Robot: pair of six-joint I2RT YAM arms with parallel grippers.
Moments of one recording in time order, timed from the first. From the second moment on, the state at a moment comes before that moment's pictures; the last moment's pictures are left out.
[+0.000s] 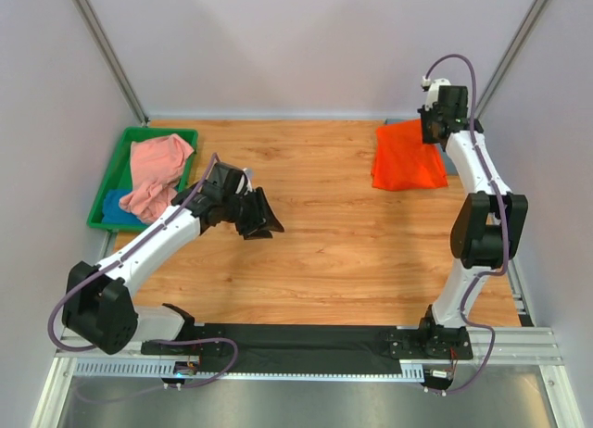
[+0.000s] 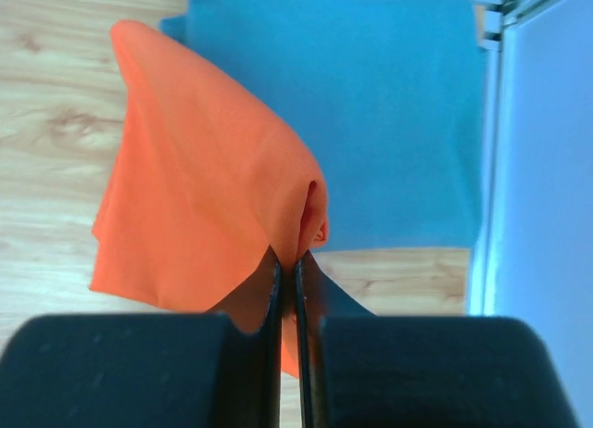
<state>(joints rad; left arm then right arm) -0.48 1.30 1.00 -0.62 0.42 -0.84 -0.04 1.89 1.70 -0.50 0.05 -0.18</state>
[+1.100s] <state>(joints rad) -0.51 1.36 1.08 -0.78 0.27 -0.88 -0.28 2.59 2.47 -0.35 -0.16 0.01</state>
